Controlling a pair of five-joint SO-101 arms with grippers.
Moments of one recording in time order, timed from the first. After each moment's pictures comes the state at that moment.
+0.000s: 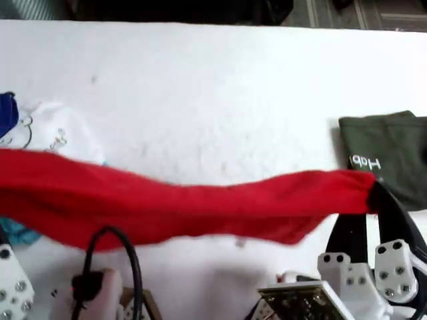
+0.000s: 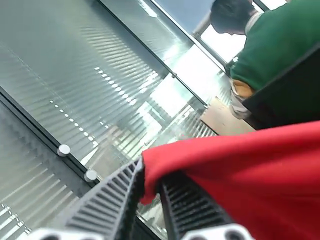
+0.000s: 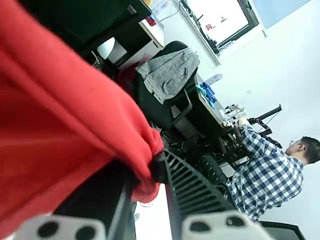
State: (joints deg) left arm -18.1 -43.5 -60.0 102.5 -45.3; right arm 8.9 -69.2 -10.9 97.2 51.6
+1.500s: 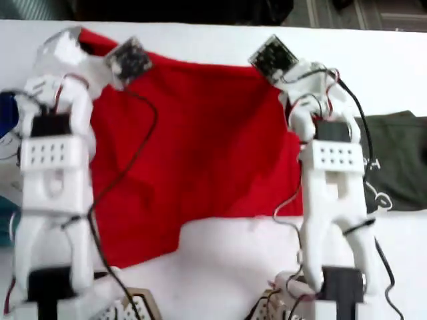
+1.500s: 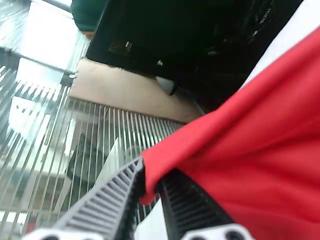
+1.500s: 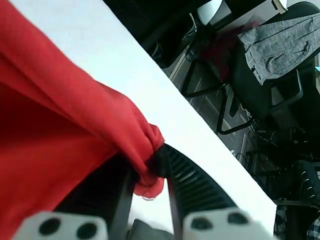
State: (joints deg) left arm -10.4 -12.6 12.1 28.1 -61.2; right arm 0.2 -13.0 19.6 28.8 51.5
